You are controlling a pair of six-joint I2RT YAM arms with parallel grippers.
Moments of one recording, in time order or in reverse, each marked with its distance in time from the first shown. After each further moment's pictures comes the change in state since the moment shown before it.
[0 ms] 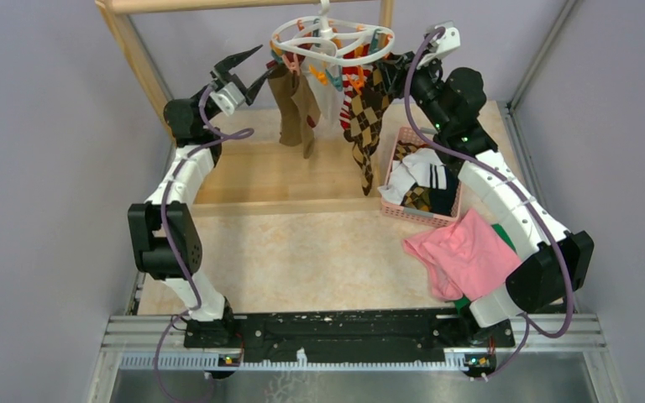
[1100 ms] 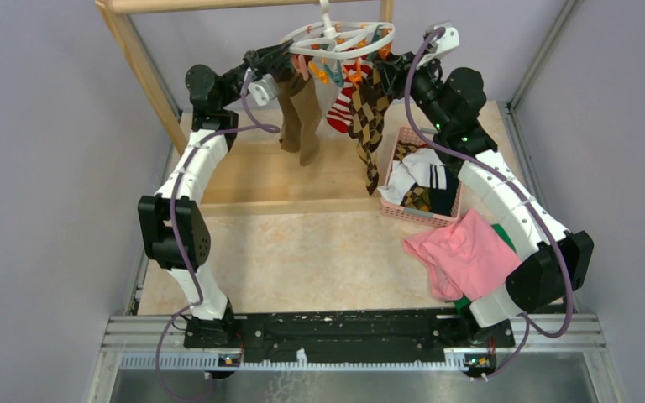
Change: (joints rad) left arm -0.114 0.097 0.254 -0.439 0.012 0.436; right arm 0.000 0.002 0.000 0.003 -0.028 0.008
